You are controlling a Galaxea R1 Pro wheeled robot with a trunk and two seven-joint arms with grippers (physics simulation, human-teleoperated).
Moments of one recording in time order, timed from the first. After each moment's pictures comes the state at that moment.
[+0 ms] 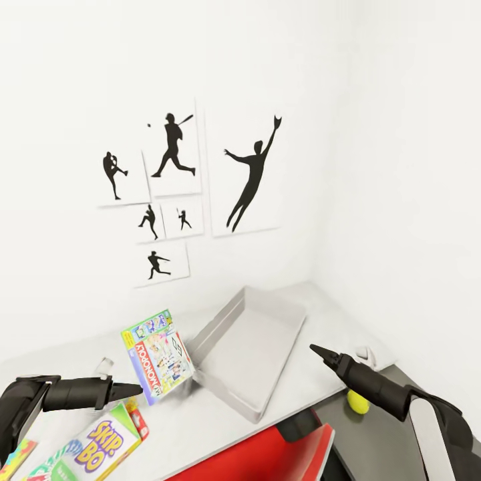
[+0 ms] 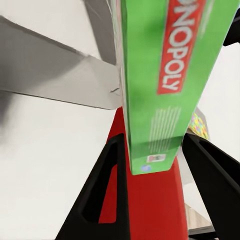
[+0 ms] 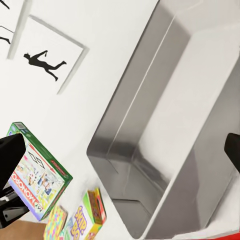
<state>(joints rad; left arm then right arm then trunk) -0.52 0.41 0.12 -0.75 -0.02 0.50 -1.57 -0.21 -0.01 -0.38 -1.54 -0.55 1.00 0.58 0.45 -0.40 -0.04</state>
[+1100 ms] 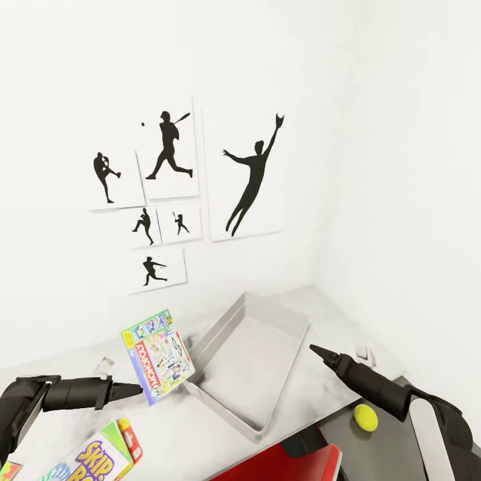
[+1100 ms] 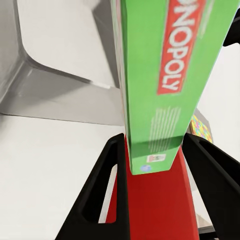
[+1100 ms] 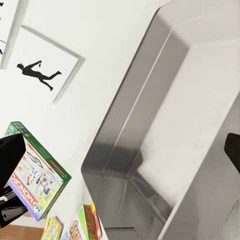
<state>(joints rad) -0.52 0.41 0.12 -0.75 -0.02 0.50 -1.57 -0.21 -0.01 -0.38 -1.54 -0.55 1.00 0.57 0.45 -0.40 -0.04</state>
